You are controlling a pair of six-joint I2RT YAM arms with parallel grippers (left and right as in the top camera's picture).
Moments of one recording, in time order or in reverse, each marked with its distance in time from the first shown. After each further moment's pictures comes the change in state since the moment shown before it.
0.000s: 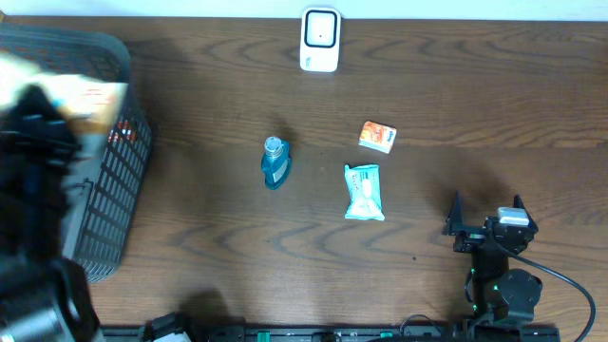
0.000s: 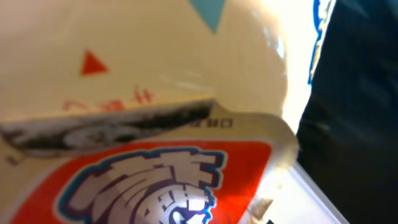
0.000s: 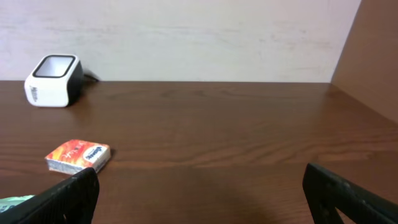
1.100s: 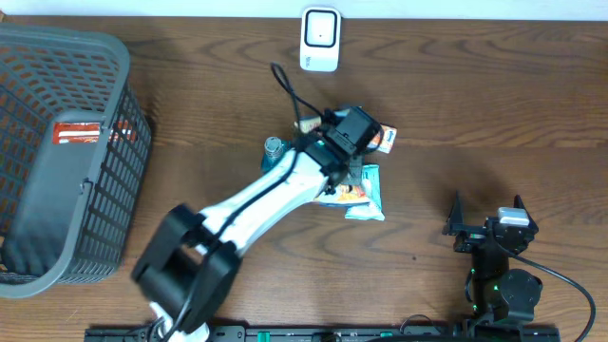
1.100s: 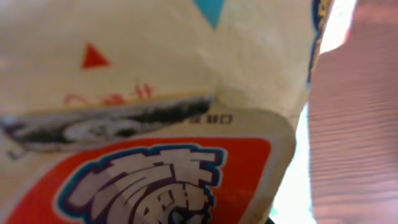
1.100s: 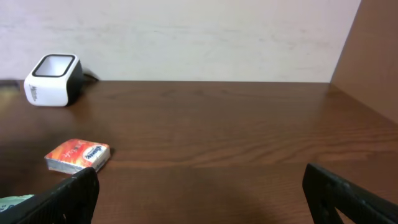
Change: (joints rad) left arm -1.136 0.994 0.000 -0.074 -0.340 0.147; right arm 0.000 0.000 0.000 0.000 0.000 0.000
